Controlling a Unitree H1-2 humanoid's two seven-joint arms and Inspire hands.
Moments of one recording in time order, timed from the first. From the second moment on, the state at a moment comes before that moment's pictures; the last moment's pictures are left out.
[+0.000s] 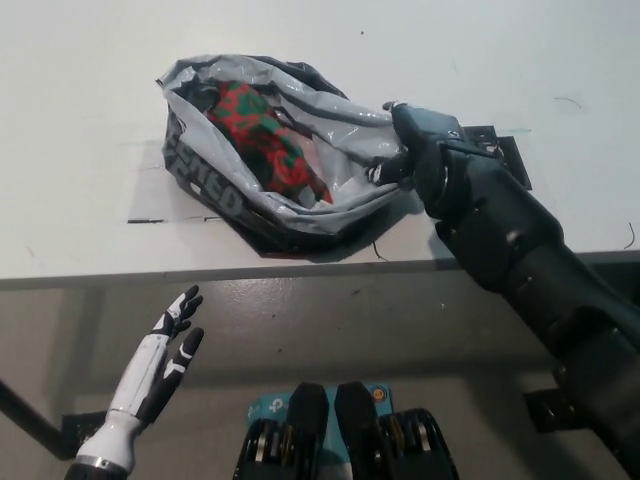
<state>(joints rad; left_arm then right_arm) -0.08 0.21 -0.04 0.12 0.21 -0.21 -0.06 -1.13 -0.10 0.51 0.99 -0.55 0.41 0.14</state>
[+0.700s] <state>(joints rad) -0.10 0.21 -0.04 0.12 0.21 -0.21 -0.07 -1.19 -0.09 0.18 0.97 -0.32 0.46 0.30</state>
